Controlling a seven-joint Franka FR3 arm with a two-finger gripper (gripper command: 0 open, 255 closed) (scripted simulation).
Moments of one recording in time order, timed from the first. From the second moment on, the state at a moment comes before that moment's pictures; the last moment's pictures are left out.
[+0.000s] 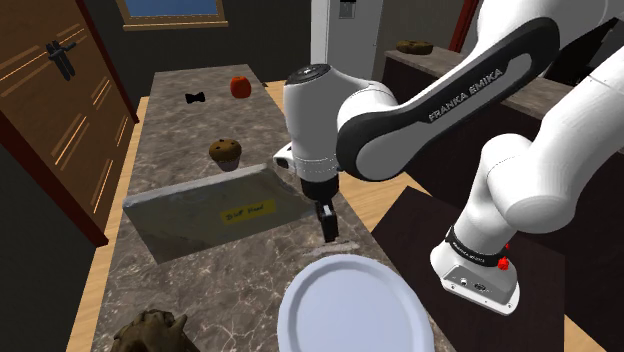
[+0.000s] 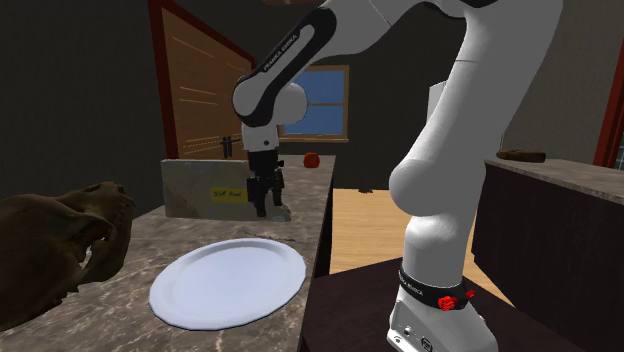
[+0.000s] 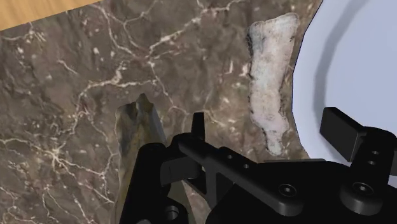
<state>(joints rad) 0.37 -0.30 0.35 -2.54 0.13 2.13 -0.25</state>
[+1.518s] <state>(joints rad) 0.38 -0.23 0.37 -2.60 0.12 2.25 -0.24</state>
